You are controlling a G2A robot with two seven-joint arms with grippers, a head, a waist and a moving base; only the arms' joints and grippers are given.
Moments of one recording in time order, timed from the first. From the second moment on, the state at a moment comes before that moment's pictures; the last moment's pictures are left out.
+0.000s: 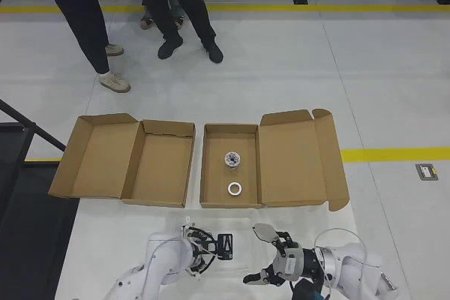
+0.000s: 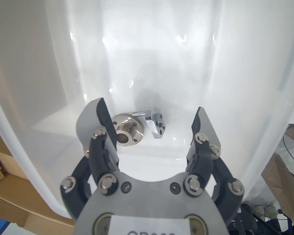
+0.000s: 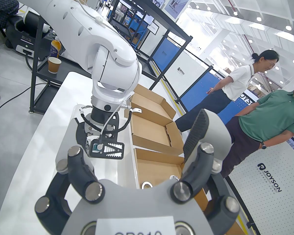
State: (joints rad) left arm 1.03 -1.17 -0.96 -1.67 1.61 -0.92 -0.90; right arm -1.27 -1.10 1.25 -1.81 -2.16 -0.65 -0.91
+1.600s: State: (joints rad) left arm 0.93 -1.10 -0.80 -1.62 1.42 -0.80 -1.02; right arm -1.27 -1.10 1.25 -1.81 -2.16 -0.65 -0.91
